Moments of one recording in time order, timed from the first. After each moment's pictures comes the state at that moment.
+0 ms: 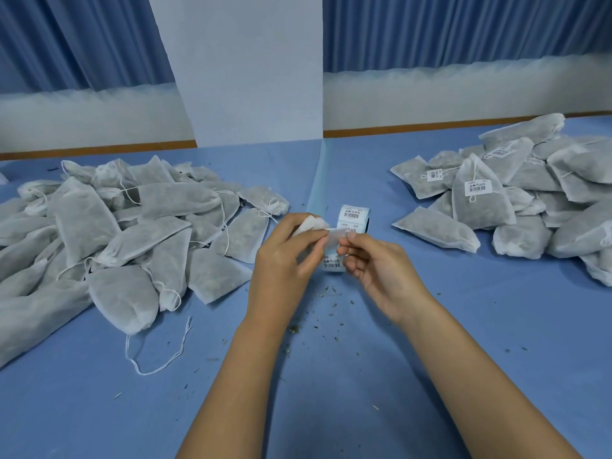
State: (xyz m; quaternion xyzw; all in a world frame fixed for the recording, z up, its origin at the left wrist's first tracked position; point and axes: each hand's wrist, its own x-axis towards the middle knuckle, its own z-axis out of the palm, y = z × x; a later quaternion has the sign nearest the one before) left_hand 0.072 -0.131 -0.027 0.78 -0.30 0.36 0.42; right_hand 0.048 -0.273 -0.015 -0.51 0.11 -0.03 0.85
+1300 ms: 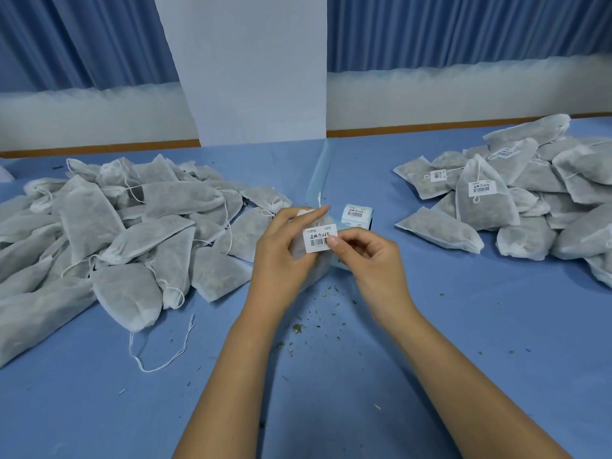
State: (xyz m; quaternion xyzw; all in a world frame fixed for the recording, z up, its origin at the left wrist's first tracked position) left_hand 0.067 -0.125 -0.011 0.76 -0.25 0.17 0.57; right_hand 0.042 -0.255 -0.022 -0.64 -0.04 -0.19 0.74
